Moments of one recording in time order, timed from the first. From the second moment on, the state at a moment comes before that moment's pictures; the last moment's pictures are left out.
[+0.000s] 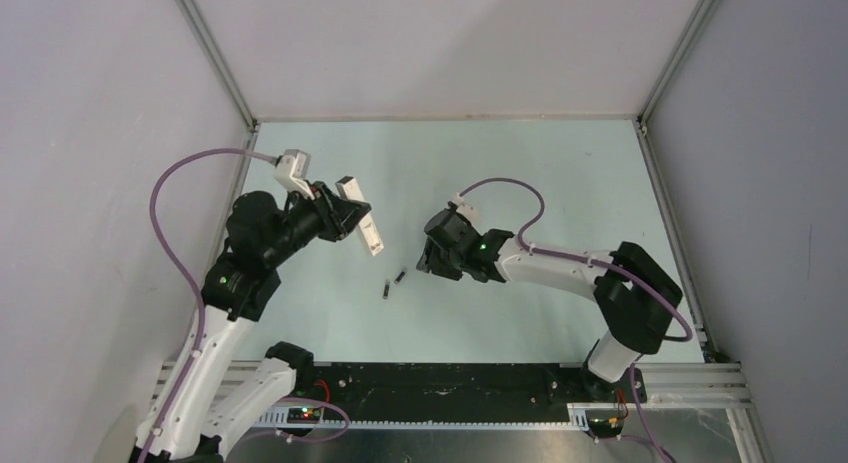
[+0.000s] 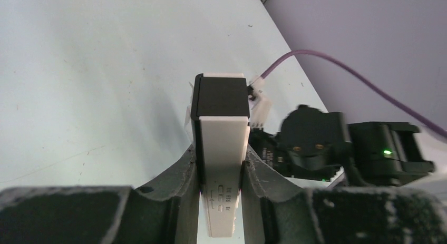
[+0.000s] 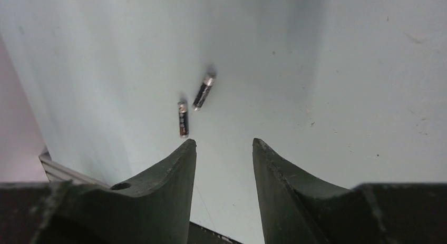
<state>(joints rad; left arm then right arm) -0.34 0.77 0.94 -0.38 0.30 -0.47 0.95 1.62 1.09 -0.31 0.17 1.06</state>
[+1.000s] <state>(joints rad) -0.34 0.51 0.92 -0.60 0.12 -0.41 1.04 2.13 1.64 -0.76 0.36 1.35</state>
